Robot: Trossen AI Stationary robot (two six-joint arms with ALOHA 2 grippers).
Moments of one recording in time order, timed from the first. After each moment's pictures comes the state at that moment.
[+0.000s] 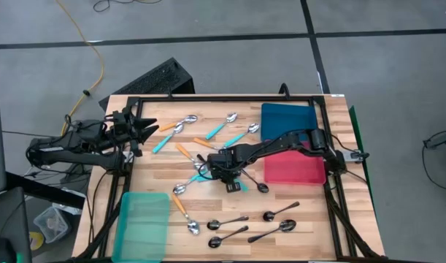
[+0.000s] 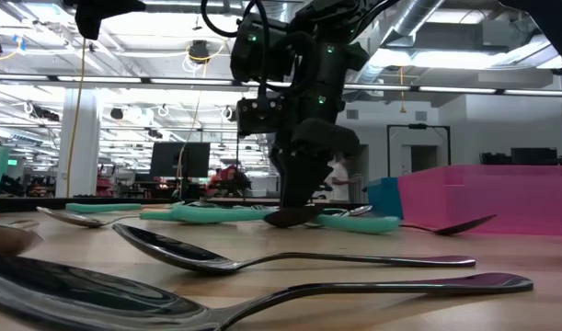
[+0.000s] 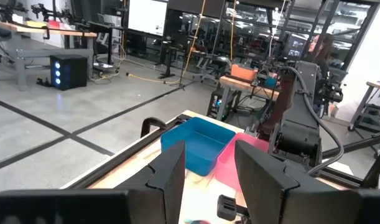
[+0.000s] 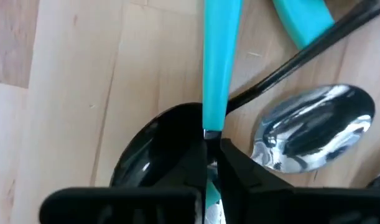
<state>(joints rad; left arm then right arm) 0.00 0.36 0.65 -0.33 -0.41 -0.23 0.06 2.16 1.59 -0.70 -0.02 -0.14</state>
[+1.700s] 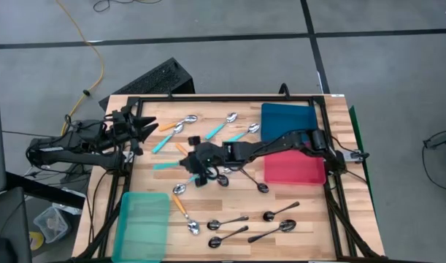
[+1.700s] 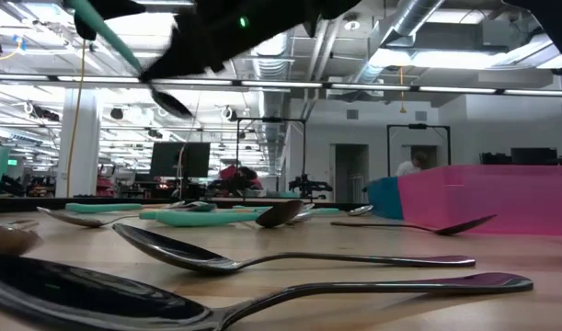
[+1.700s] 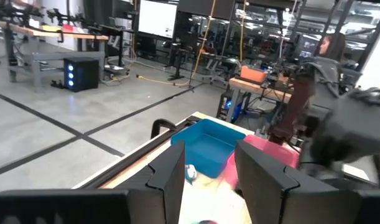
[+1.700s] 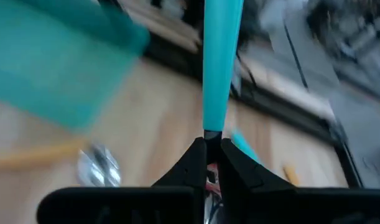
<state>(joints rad) 0.00 0.36 0.65 -0.33 -0.46 -0.22 0.08 2.15 1.74 0.01 0.09 -0.41</state>
